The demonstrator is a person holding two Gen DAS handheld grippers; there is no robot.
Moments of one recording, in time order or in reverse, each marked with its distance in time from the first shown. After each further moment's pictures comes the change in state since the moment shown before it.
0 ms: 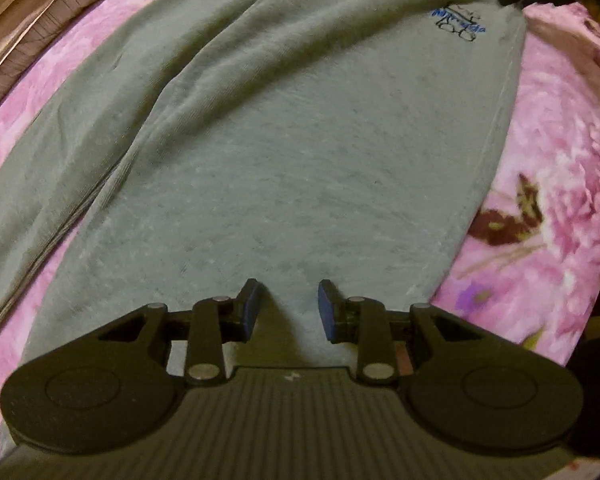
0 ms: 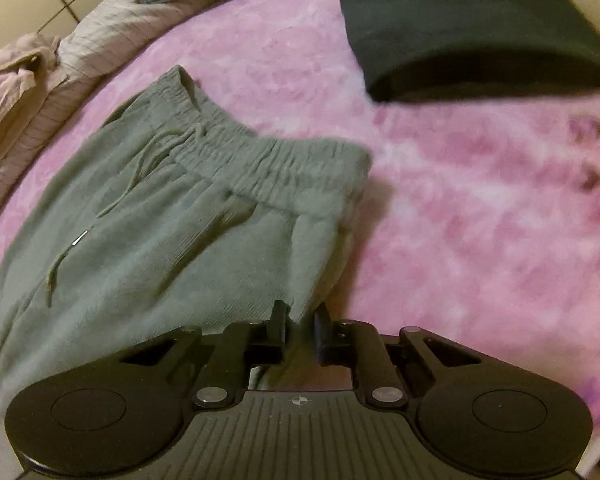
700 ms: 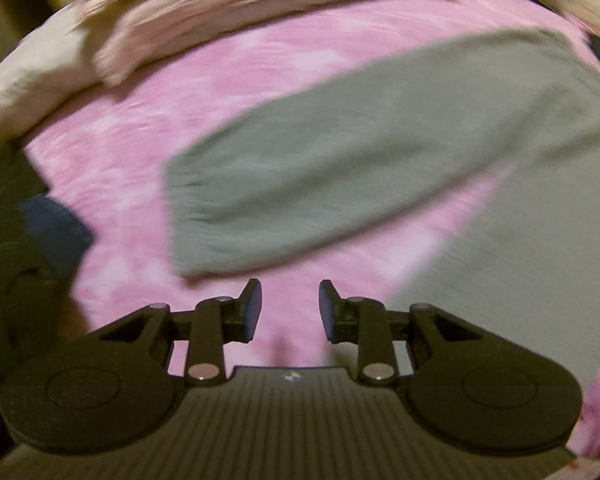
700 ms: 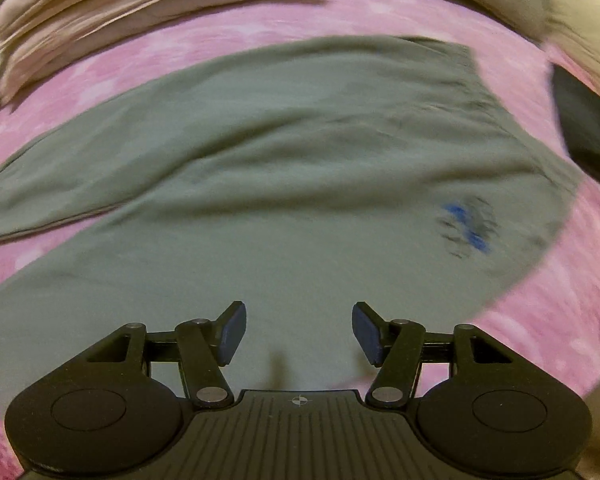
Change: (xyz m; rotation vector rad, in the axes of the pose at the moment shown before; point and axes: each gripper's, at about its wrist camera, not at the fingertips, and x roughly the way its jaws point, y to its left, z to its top) left arm -0.071 0.306 -0.148 -0.279 -0.138 0.109; right arm -0.074 0.270 -0.162 -0.441 0.119 -0.067
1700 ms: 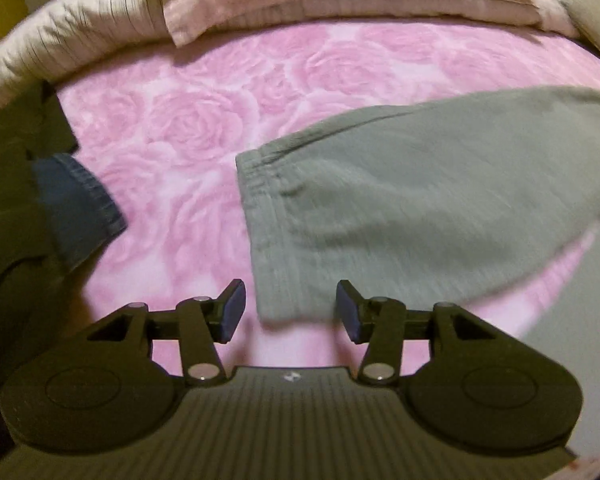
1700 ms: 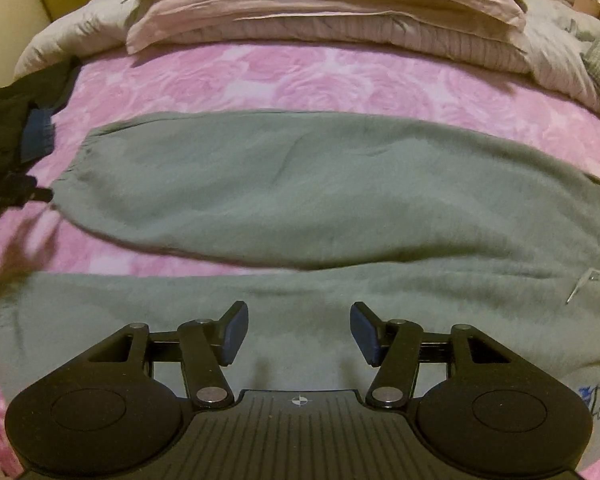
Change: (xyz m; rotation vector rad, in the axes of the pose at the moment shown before) left arm 0.074 0.097 0.023 -0.263 0.006 0.063; right arm 0.045 0.136 0.052 -0.396 -0.088 0.227
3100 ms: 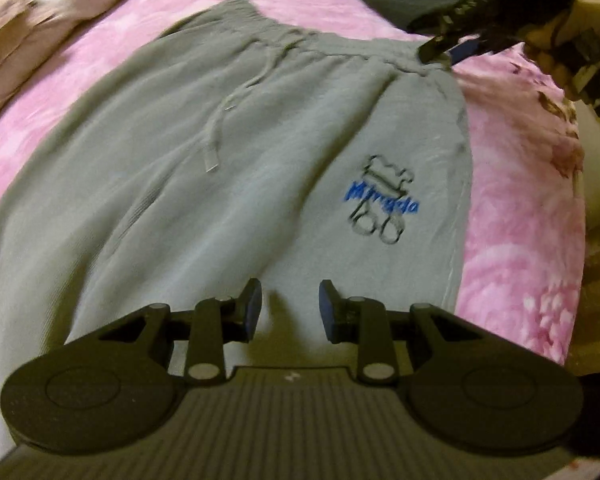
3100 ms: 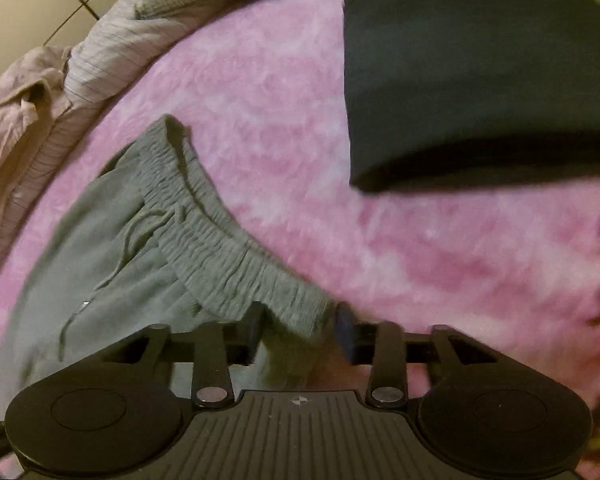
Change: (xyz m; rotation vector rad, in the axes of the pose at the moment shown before) left arm -0.038 -0.546 0.018 0.659 0.060 -0.377; right arm -0.082 -0.495 -0.142 0.766 -0.086 -0.108
